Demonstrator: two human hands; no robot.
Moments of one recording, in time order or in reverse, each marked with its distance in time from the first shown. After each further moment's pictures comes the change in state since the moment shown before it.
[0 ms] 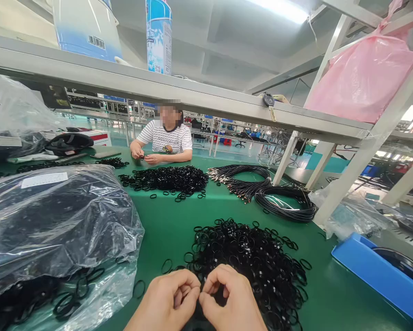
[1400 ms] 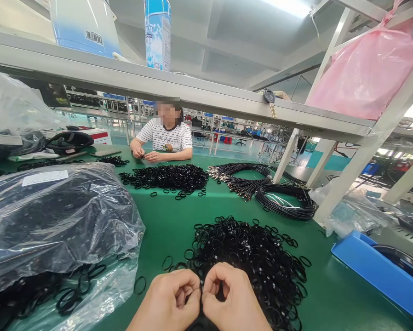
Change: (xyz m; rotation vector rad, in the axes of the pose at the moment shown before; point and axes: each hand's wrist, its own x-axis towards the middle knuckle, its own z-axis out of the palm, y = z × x) left_hand -0.002 0.002 0.004 0.131 -0.013 0.025; right_hand 0.002 -0.004 -0.005 0.028 -0.056 0.020
